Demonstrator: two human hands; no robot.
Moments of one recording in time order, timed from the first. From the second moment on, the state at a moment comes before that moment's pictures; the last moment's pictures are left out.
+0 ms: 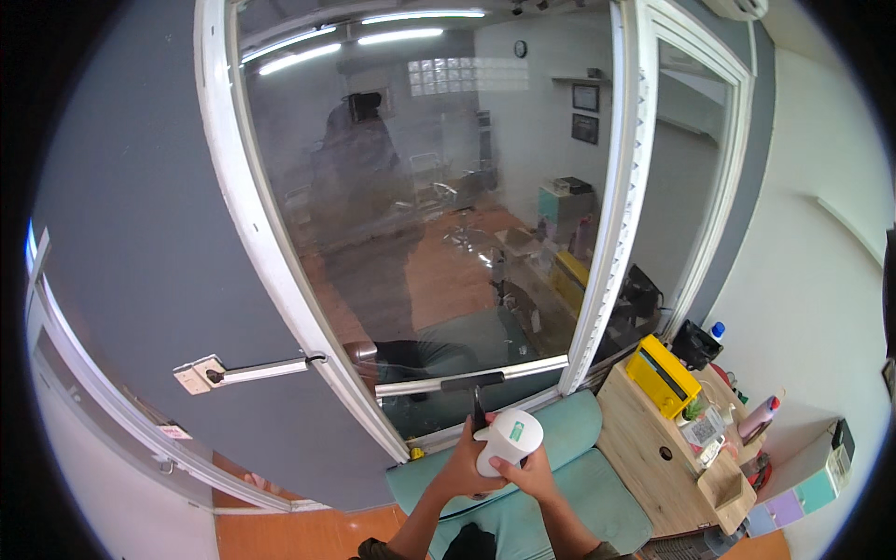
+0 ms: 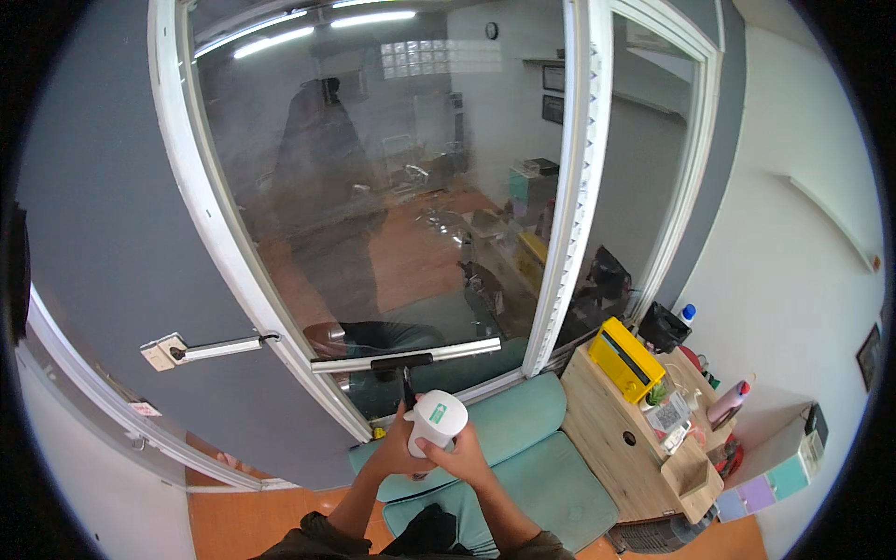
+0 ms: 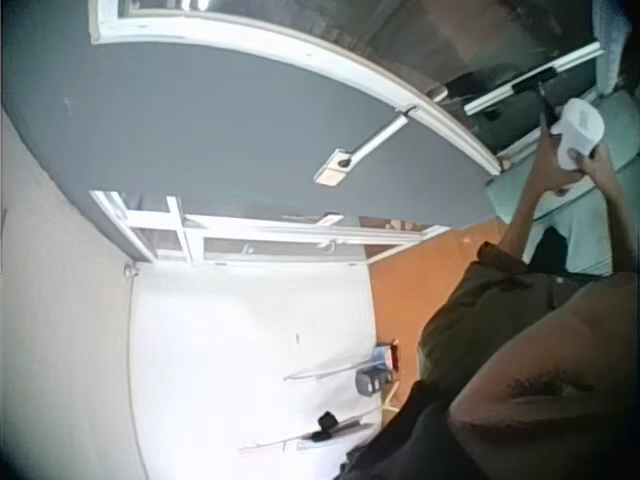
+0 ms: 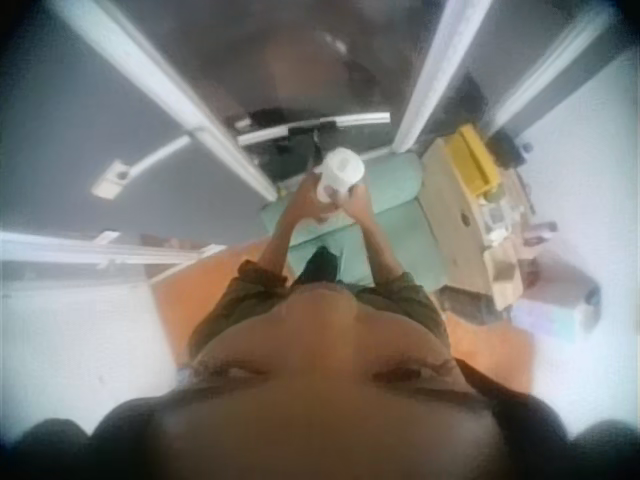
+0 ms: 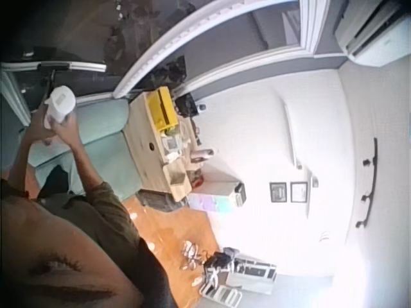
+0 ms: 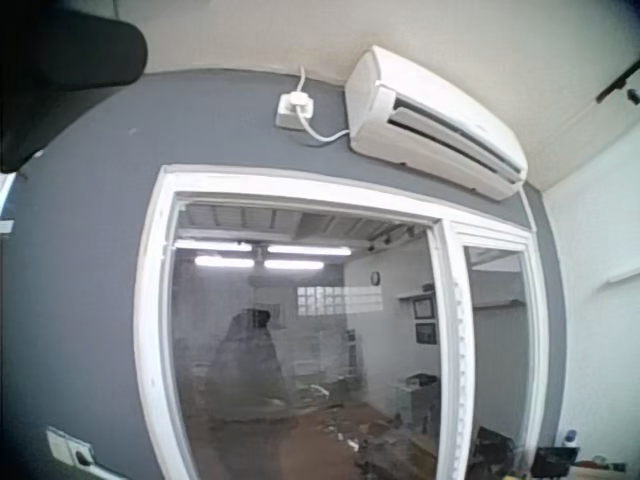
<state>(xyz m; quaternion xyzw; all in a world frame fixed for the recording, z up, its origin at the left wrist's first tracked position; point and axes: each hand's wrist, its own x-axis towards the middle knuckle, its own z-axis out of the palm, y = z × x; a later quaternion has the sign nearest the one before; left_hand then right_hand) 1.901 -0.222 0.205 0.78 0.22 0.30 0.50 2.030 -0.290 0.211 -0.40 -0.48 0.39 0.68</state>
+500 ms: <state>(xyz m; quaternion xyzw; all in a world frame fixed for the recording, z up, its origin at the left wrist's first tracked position) 1.876 -0.154 0.219 0.82 0.28 0.33 0.38 2.013 -0.190 0.234 -0.28 -0.54 0.45 0.66</state>
